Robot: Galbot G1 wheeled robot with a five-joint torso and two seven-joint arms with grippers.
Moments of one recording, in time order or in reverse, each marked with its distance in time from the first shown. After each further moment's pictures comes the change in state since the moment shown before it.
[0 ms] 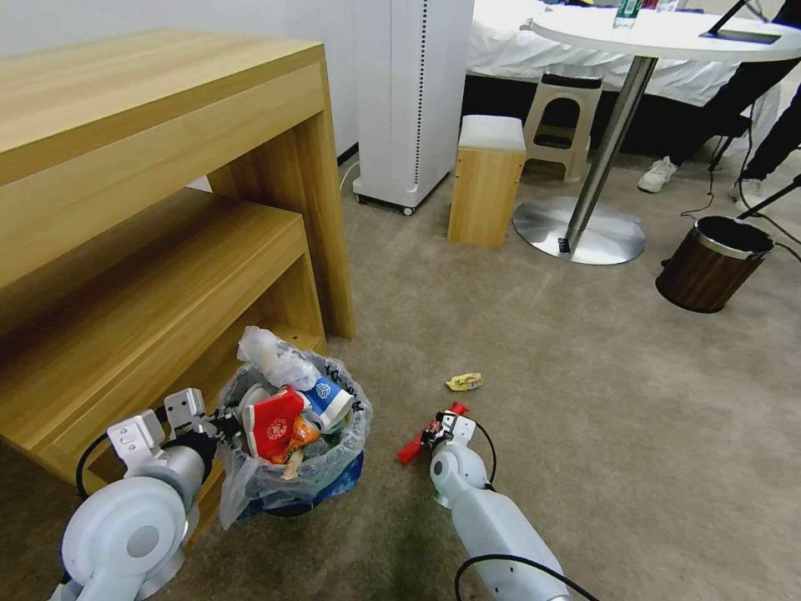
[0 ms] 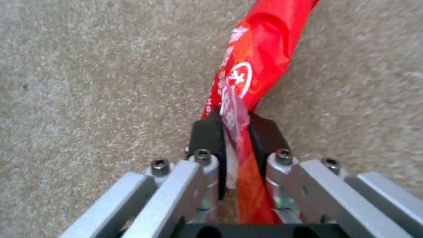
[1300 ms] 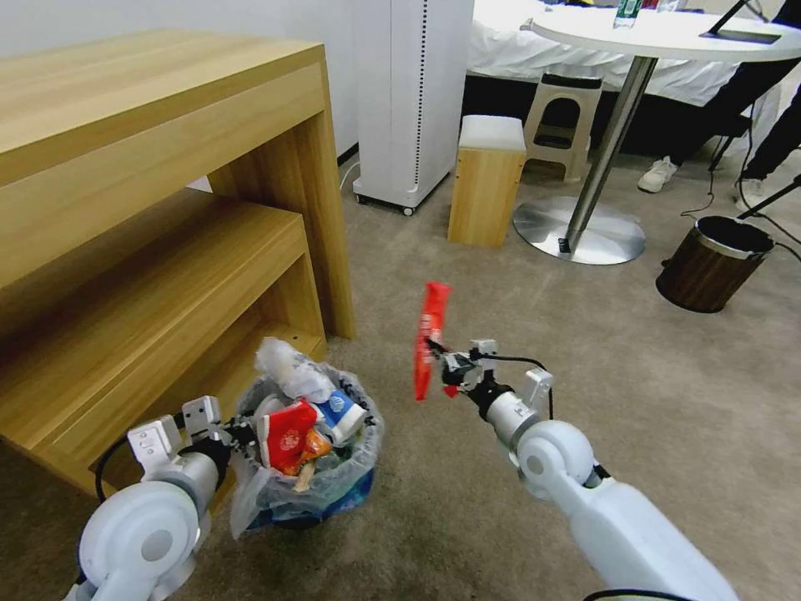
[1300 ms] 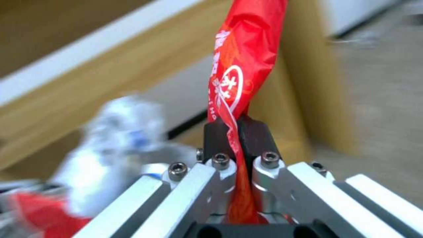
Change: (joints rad) left arm 0.011 0.020 0.095 -0.034 -0.015 0.000 0.025; right arm -0.026 -0.554 -0.190 0.722 0.245 0.120 -0.735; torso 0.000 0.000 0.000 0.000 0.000
